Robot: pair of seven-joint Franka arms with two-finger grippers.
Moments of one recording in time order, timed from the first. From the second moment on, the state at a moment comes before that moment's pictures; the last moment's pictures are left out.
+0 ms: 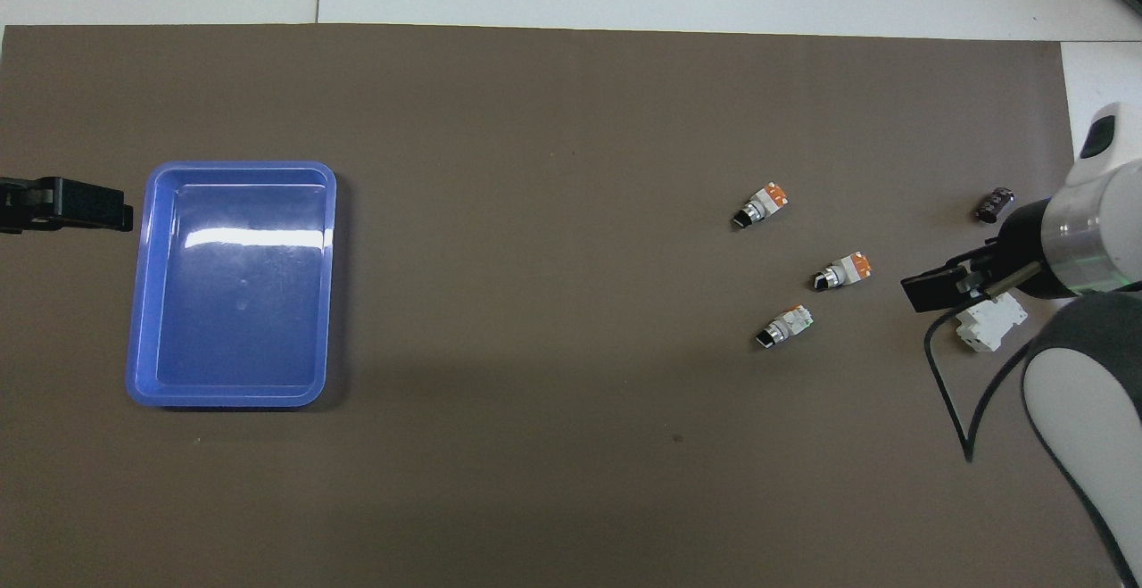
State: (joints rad) left arm -0.02 -0.06 -0.04 -1.60 -0.01 1.63 -0.02; right arm 0.11 -0.12 -0.03 -1.87 -0.01 1.77 -0.43
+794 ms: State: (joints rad) left arm -0.02 0.13 -0.05 -1.43 -0.01 1.60 -0.02; right arm 0.17 -0.24 -0.04 -2.15 -0.01 1.91 -1.05
